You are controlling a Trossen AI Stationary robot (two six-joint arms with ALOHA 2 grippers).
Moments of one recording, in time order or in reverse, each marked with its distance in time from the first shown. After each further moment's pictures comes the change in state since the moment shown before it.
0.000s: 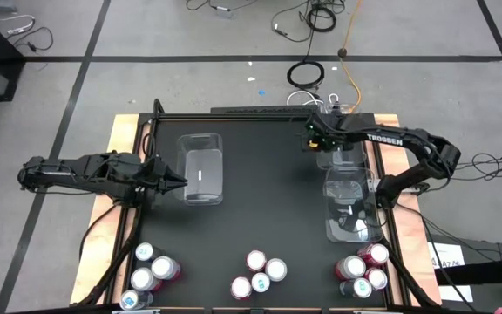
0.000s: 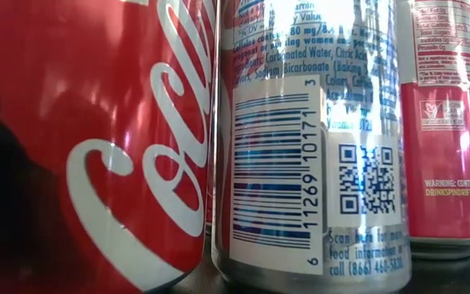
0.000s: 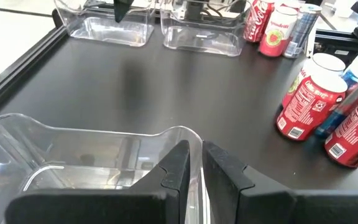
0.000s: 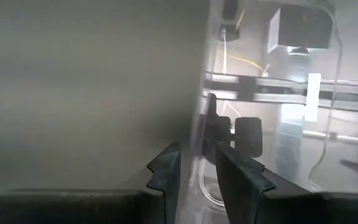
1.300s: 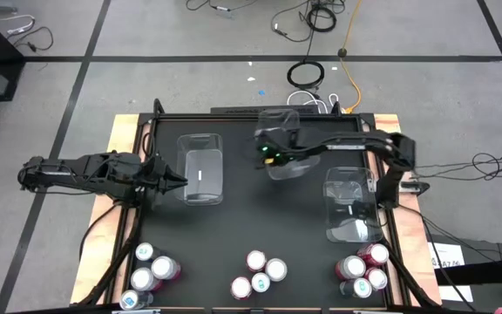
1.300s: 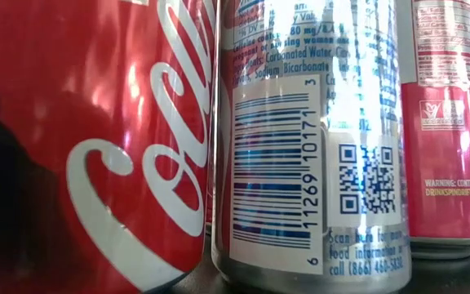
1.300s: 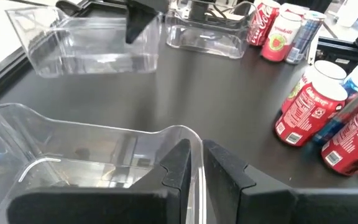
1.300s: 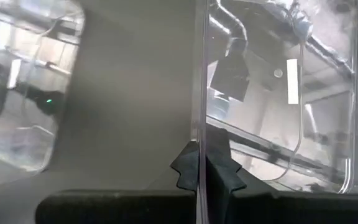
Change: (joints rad) left arm 0.000 0.000 0.000 0.002 -0.005 -0.059; right arm 0.392 0.378 0.539 -0.036 -0.020 0.146
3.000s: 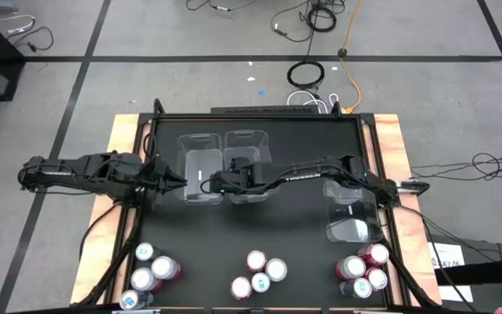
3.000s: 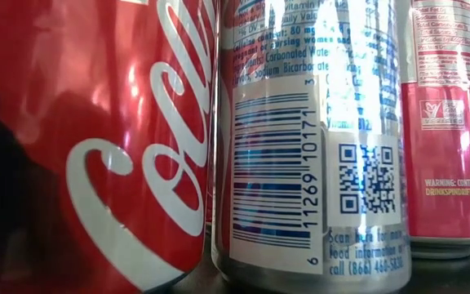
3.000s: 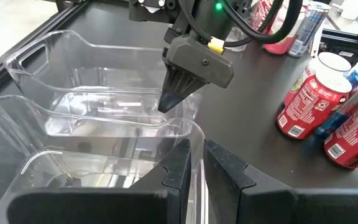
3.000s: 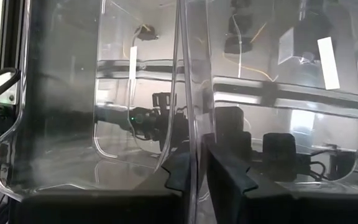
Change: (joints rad) left arm 0.000 0.000 0.000 -0.028 0.000 0.001; right arm 0.244 0.453 0.565 -0.019 0.152 0.472
